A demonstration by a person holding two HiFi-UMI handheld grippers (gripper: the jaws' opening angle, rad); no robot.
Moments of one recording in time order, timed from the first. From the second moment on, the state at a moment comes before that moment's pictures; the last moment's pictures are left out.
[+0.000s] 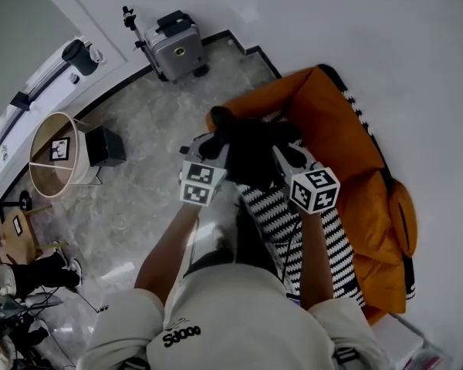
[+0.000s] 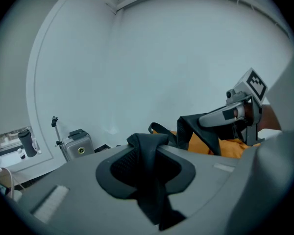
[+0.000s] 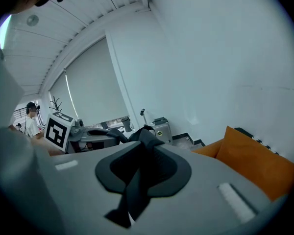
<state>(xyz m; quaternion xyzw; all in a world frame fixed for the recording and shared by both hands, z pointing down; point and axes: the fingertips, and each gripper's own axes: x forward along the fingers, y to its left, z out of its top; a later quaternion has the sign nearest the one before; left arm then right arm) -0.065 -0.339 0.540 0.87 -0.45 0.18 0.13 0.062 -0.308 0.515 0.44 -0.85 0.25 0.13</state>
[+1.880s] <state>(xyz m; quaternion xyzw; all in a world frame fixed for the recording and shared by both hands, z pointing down) -0.172 -0.122 0.281 0.88 -0.47 0.07 -0.04 -0.053 -0.082 0.259 0.43 -0.90 0.05 0.07</state>
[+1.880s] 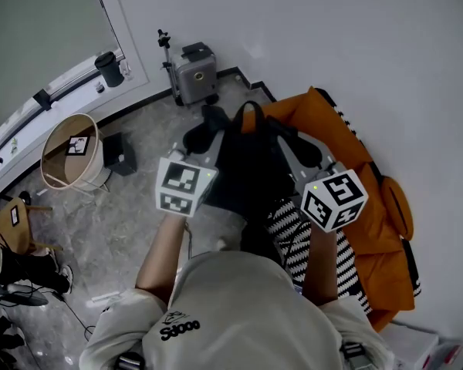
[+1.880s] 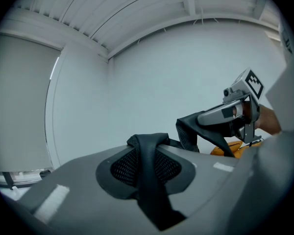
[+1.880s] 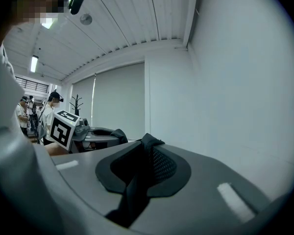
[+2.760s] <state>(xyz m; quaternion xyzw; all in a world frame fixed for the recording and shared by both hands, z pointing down) -0.172 -0.121 0.261 0.88 -0.46 0.06 -0.05 -0.059 -0.086 0.237 0.41 -0.91 0.02 0.04</state>
